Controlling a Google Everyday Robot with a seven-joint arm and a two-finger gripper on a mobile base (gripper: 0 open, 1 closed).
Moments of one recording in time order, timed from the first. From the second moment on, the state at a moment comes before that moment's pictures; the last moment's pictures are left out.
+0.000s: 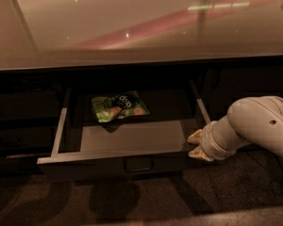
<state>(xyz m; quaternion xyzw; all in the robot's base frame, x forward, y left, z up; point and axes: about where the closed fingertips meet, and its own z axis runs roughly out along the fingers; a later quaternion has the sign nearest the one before) 0.467 -0.180 0.669 -0.64 0.75 0.04 0.19</state>
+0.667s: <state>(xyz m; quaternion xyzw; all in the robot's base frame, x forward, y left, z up) 0.451 -0.171 0.666 -0.65 0.74 0.05 0.18</state>
